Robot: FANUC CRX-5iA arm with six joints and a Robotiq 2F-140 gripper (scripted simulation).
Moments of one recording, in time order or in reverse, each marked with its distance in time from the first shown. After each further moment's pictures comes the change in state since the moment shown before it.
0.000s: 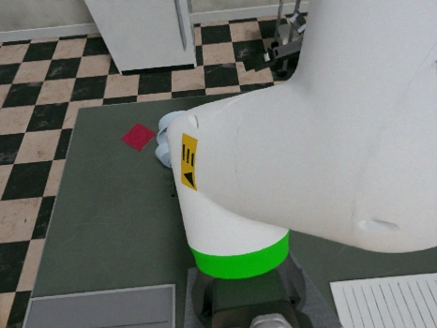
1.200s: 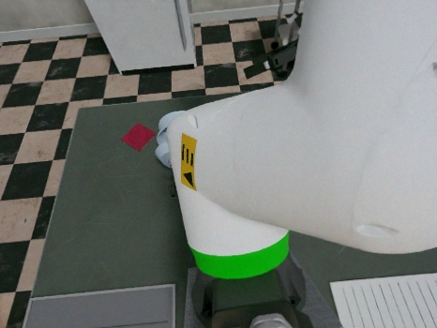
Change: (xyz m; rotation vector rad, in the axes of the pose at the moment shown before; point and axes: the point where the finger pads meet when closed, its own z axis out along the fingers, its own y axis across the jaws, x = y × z) arm -0.003 -0.004 0.001 -0.041 -0.039 -0.189
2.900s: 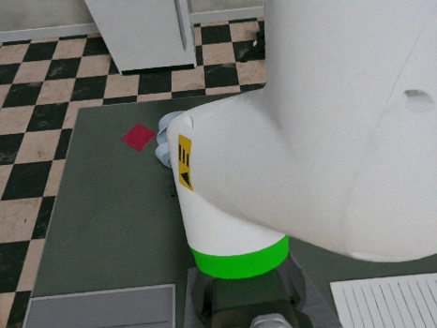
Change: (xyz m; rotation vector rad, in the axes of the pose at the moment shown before) arm -0.038 -0.042 -0.002 -0.043 -0.384 -1.177
